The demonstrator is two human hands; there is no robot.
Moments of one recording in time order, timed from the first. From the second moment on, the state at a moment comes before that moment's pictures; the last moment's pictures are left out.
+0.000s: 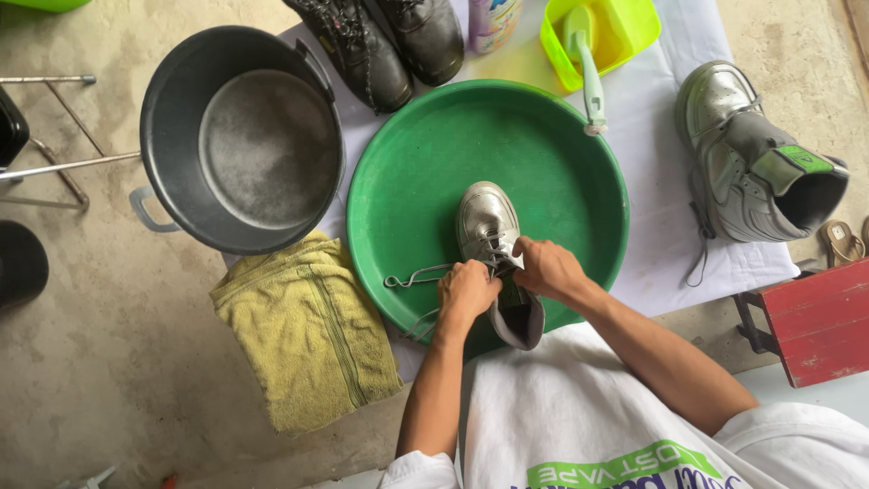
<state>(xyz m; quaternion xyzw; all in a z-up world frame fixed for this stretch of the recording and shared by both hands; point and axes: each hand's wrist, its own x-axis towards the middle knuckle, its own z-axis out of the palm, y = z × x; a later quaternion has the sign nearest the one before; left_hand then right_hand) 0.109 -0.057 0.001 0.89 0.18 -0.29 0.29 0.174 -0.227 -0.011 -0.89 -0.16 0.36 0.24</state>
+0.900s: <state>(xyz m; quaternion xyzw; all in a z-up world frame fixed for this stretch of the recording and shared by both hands) 0.151 0.037 0.193 0.80 -0.06 -0.21 0.56 0.244 -0.226 0.092 -0.49 -0.36 0.45 0.66</state>
